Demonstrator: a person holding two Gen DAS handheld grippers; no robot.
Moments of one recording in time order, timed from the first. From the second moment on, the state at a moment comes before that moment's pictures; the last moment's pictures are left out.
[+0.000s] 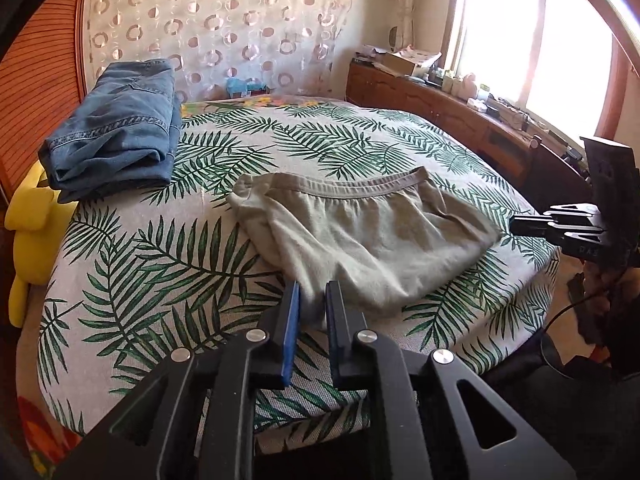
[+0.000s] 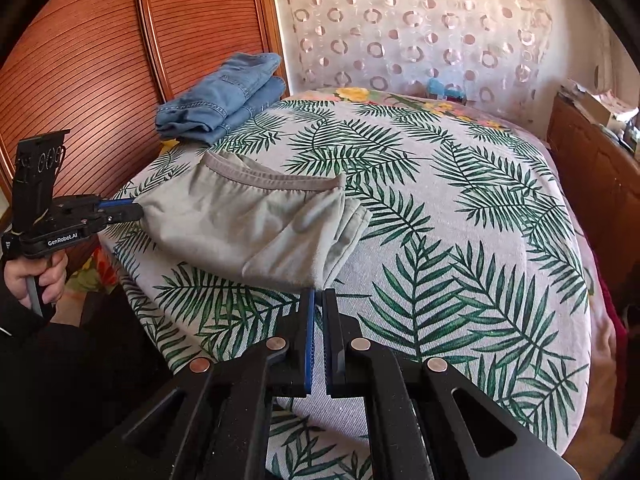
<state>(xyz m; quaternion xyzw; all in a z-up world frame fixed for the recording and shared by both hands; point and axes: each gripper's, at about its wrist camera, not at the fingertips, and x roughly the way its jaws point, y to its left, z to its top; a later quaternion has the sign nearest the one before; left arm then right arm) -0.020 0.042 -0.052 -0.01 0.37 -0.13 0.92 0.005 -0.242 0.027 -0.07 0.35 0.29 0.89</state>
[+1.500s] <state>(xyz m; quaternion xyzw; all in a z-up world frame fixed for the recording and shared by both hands) 0.055 0.051 -0.049 -0.01 0.37 -0.10 0.92 0.084 -0.207 0.014 -0.04 0.35 0.23 0.90</state>
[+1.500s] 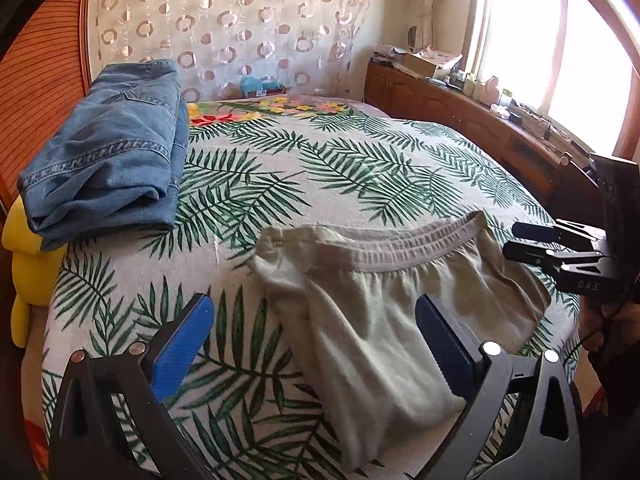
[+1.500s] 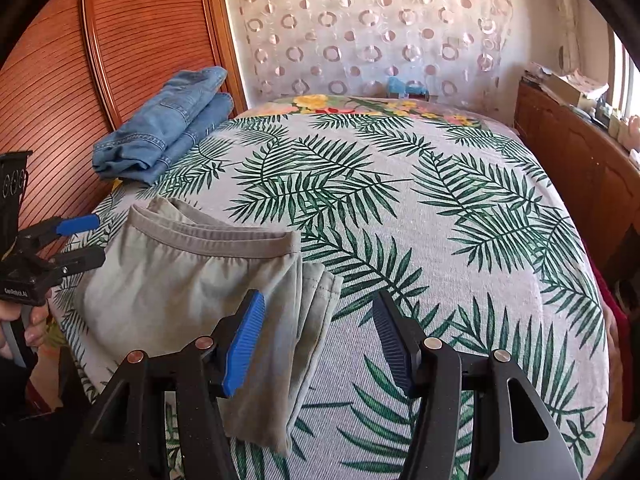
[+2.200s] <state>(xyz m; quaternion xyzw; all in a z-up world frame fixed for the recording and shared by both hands) 0.098 0.061 -0.056 0.00 0.40 -0.13 0.91 0.112 -0.182 0.003 -0.06 0.39 0.24 0.89</state>
